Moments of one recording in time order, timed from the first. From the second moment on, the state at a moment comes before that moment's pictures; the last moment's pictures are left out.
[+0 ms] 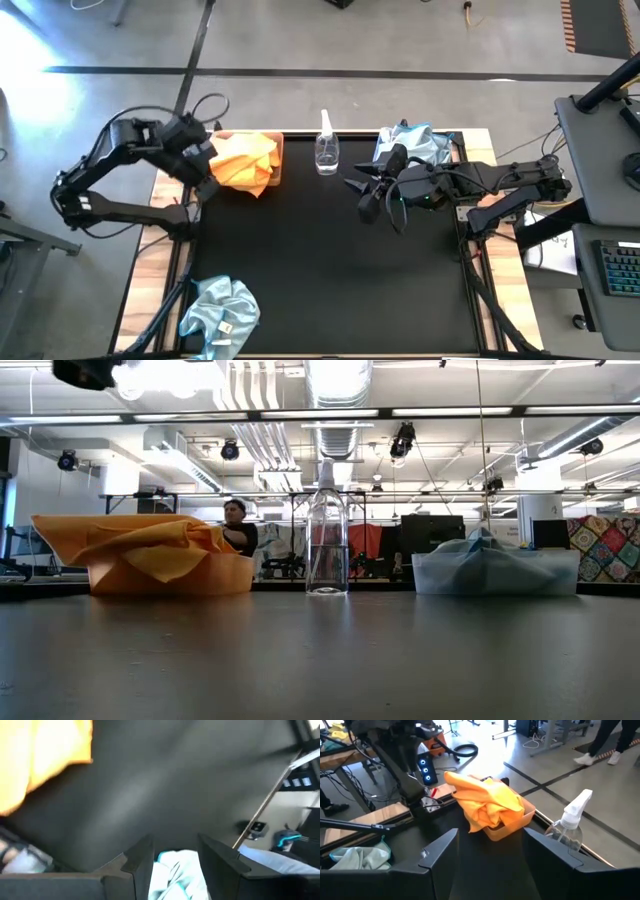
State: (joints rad) left arm 0.38 1.03 1.48 -1.57 0.28 -0.52; right arm 0.19 1.39 1.55 -0.60 0.59 0.39
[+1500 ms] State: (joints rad) left arm -0.58 1.40 0.92 -0.88 0.39 -1.35; right arm 0.19 1.39 1.55 -0.79 0.51 0.39
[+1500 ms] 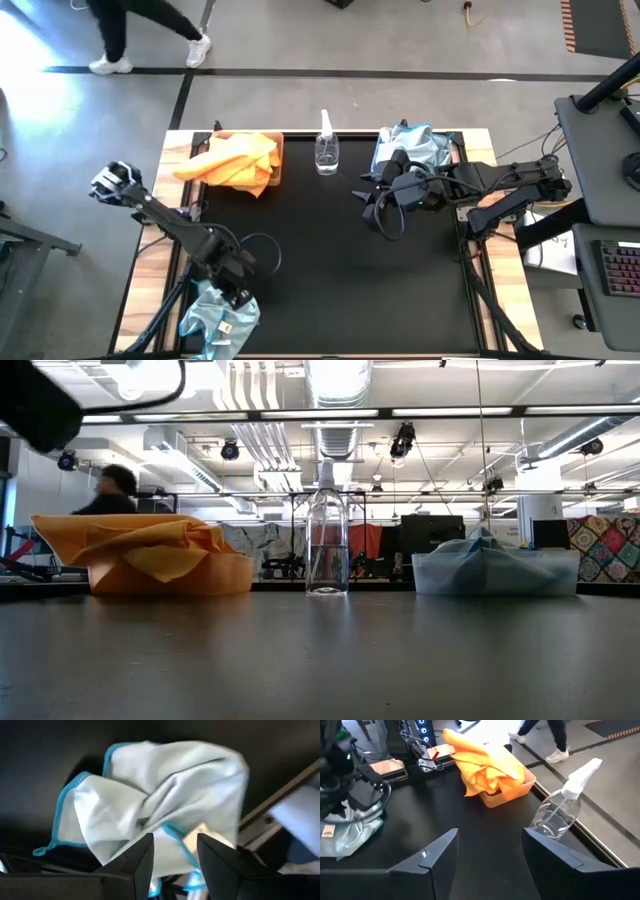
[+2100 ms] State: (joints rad) left arm -0.62 1.67 0.92 -0.71 0.46 -1.33; right arm 0.19 1.39 1.55 -0.79 0.46 0.39
